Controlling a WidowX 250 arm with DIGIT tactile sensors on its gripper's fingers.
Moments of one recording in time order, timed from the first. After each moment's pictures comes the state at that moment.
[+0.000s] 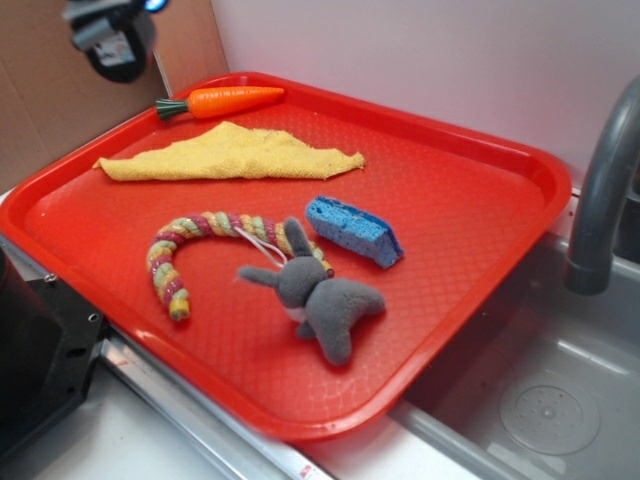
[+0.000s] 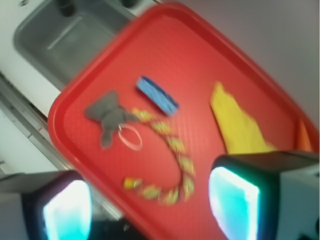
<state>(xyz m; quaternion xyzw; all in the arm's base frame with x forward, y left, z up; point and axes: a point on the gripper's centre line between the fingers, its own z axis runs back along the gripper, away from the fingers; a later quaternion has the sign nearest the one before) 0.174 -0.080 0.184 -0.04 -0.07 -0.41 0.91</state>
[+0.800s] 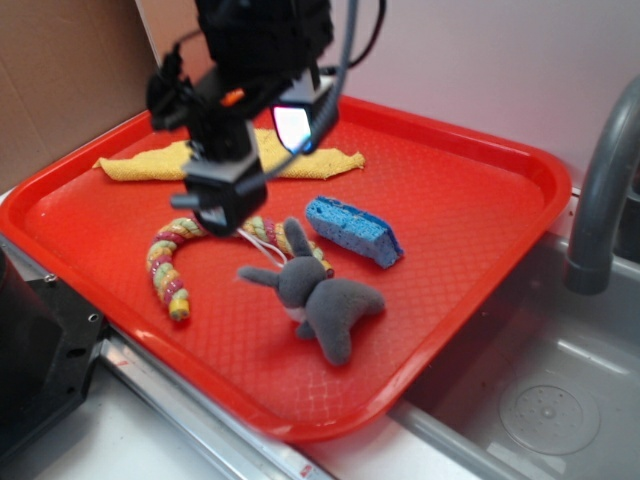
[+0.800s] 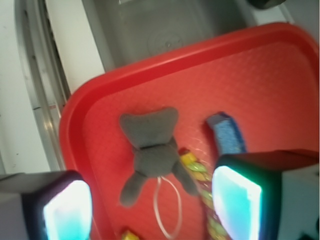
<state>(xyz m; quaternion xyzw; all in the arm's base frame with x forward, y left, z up) 0.174 -0.138 0.113 -0.04 -0.01 -0.58 0.81</state>
